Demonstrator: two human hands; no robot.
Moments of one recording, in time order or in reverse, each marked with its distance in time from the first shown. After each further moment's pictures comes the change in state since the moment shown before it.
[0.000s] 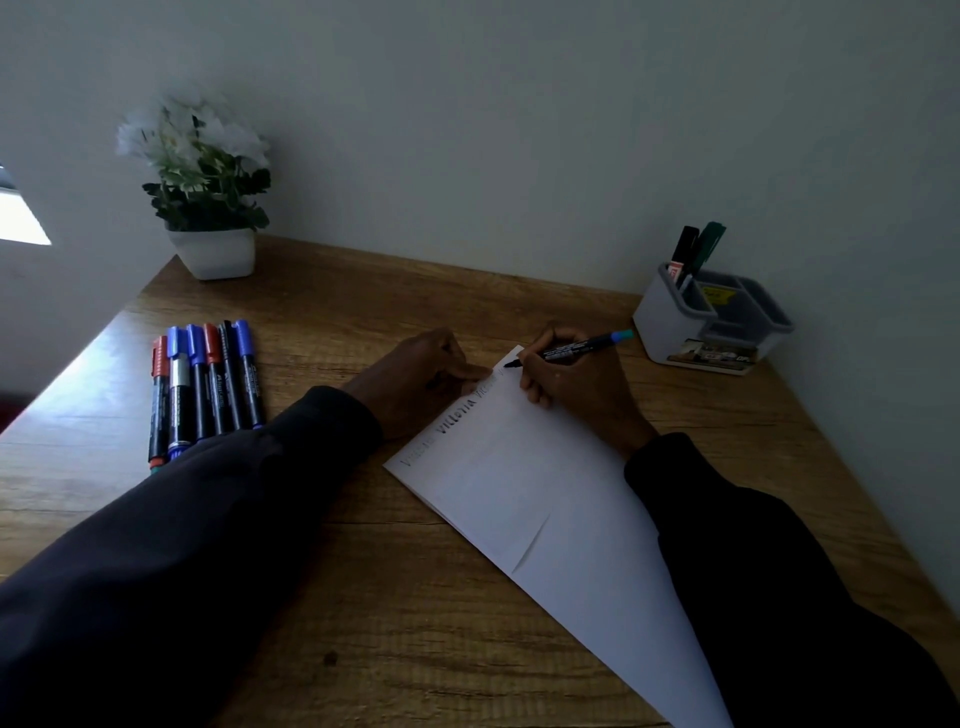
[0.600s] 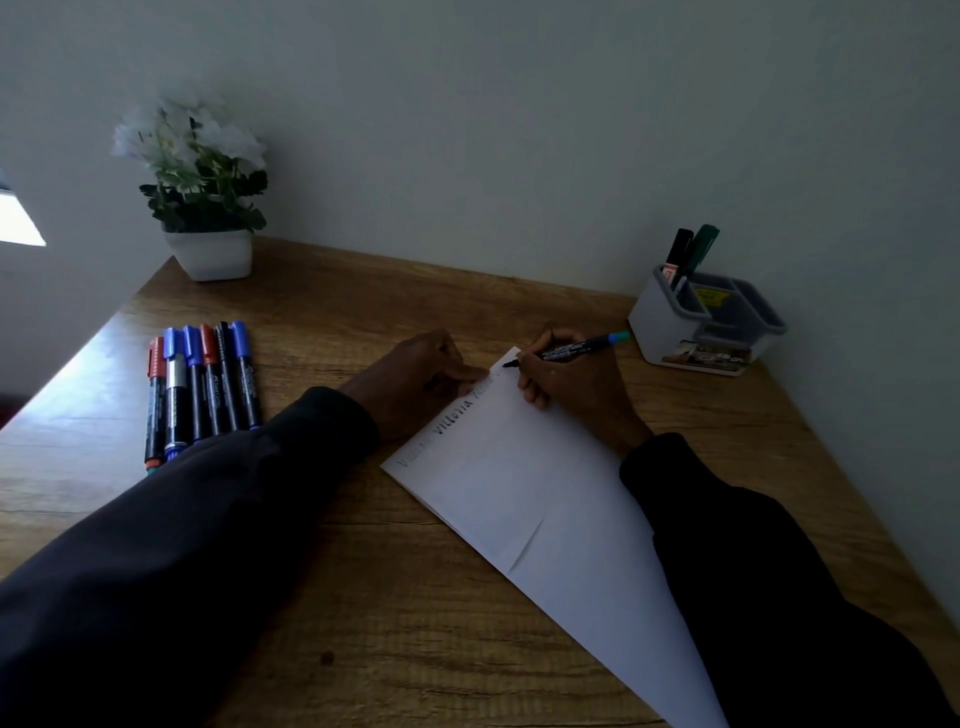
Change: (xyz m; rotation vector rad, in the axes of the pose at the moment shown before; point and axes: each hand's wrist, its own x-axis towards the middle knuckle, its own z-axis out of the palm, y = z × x) left_hand -0.002 0.006 -0.002 0.012 -0.023 -0.018; right_hand 0.002 0.000 0.000 0.039 0.015 0.037
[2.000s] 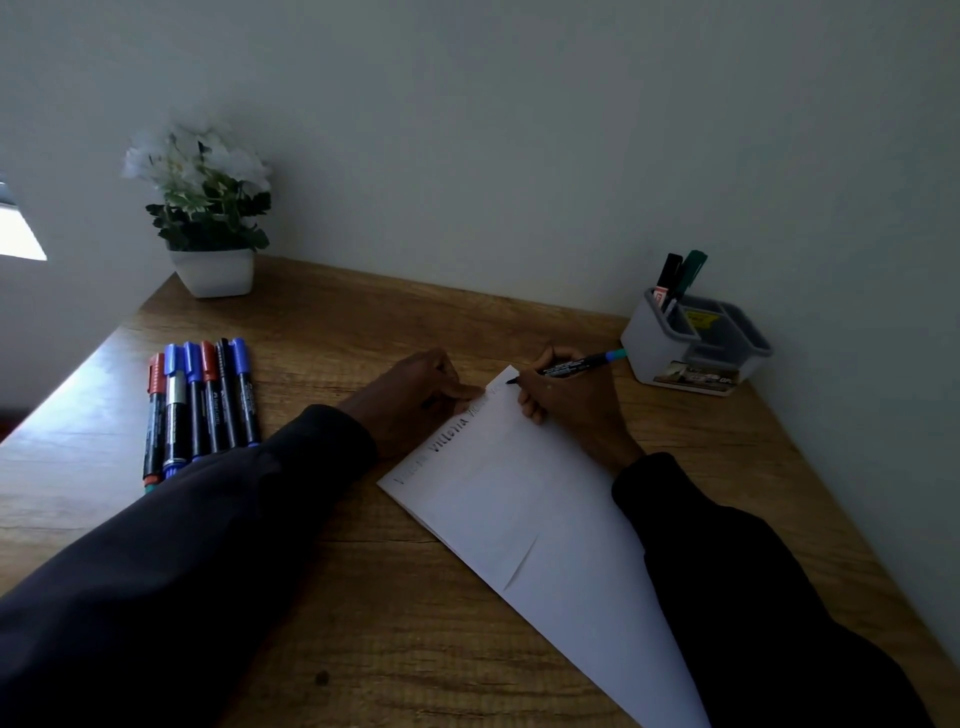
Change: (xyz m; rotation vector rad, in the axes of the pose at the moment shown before) left_hand 0.002 -0.008 0.005 -0.007 0.022 0.002; right_hand 0.005 0.006 0.000 -0.001 0.083 0.024
